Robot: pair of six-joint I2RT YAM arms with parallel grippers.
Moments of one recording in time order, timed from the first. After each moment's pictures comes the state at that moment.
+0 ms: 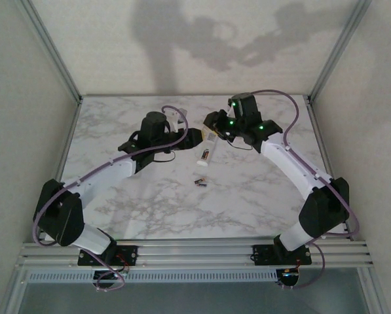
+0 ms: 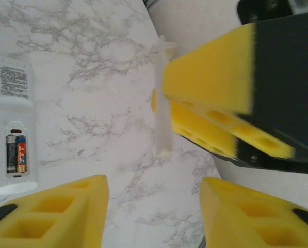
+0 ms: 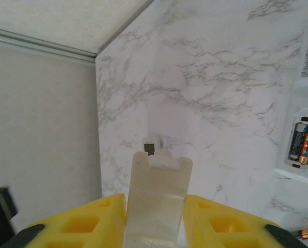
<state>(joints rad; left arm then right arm) -0.55 1.50 1.11 -0.01 0.45 -0.71 0.52 1.55 1.40 -0.46 -0.33 0.96</state>
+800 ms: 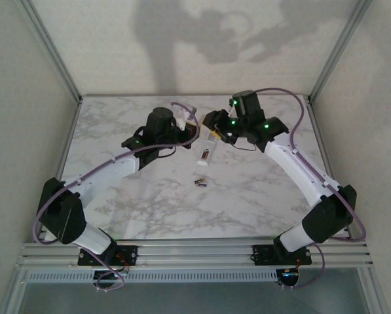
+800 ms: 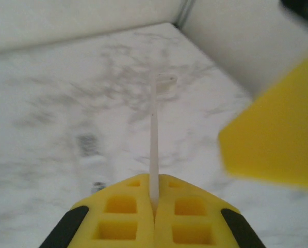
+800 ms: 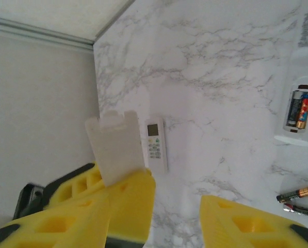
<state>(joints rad) -0.63 1.50 1.20 -0.10 0.12 -0.10 0.54 1.49 1.51 -0.67 -0.32 0.98</state>
